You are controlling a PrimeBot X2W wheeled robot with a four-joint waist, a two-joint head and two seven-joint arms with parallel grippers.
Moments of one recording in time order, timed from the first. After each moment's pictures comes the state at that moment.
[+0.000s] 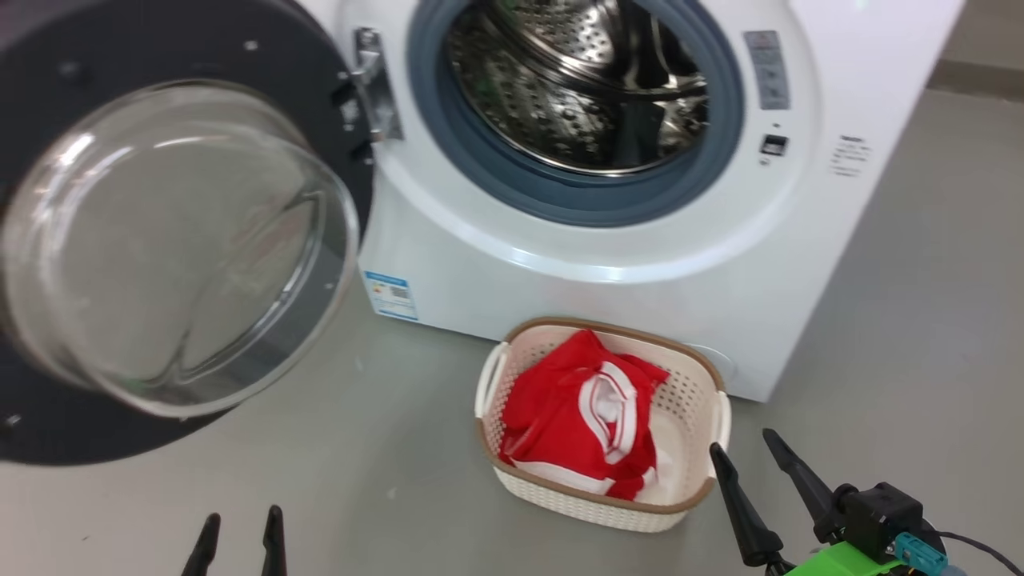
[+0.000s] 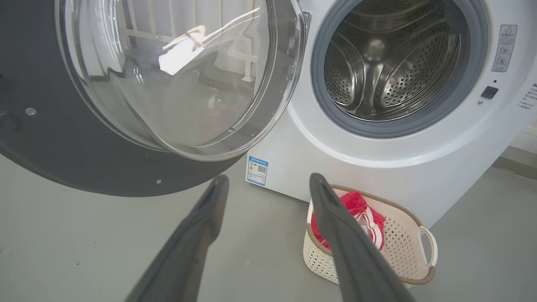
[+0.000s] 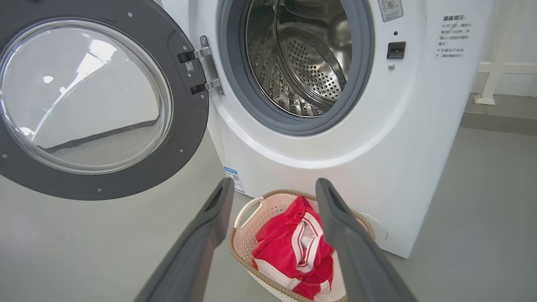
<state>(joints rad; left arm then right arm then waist) 0.10 0.04 0.07 0.23 -0.27 -0.09 -0.25 0.03 -0.10 0.16 0.27 0.36 0.13 -0.26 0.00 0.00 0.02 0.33</state>
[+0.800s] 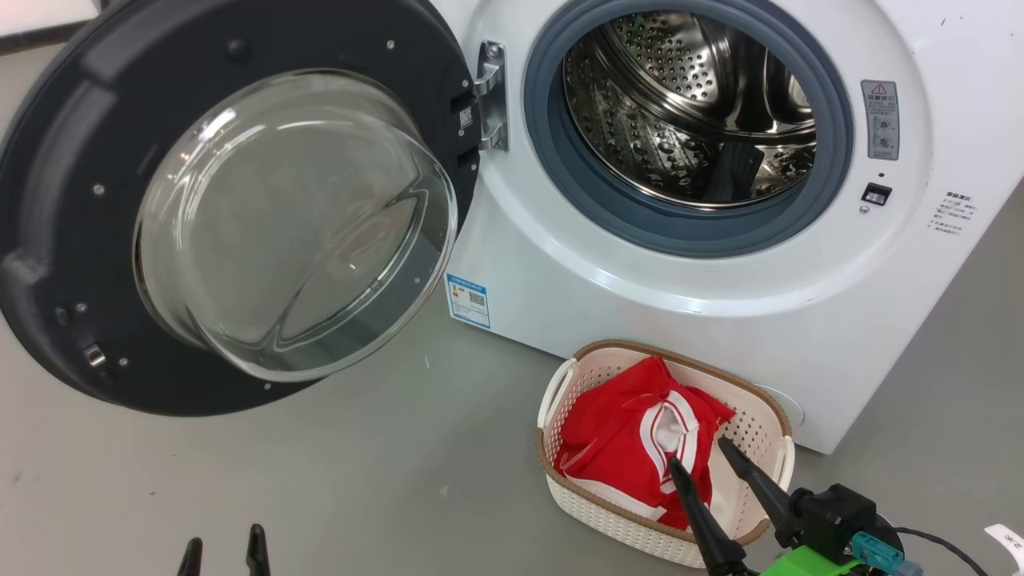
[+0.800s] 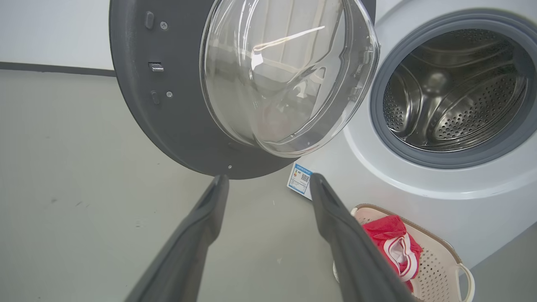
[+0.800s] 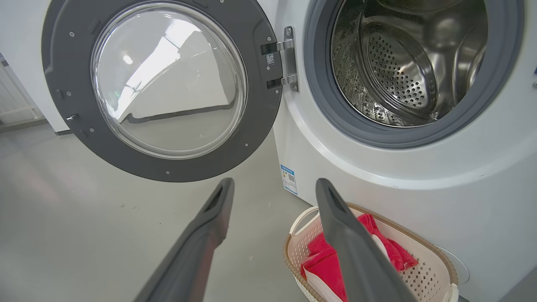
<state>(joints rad) 0.16 0.04 0.06 0.17 -0.33 -0.01 -0.25 -0.01 -0.10 0.27 0.31 0.38 0.13 -0.26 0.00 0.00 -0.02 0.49</state>
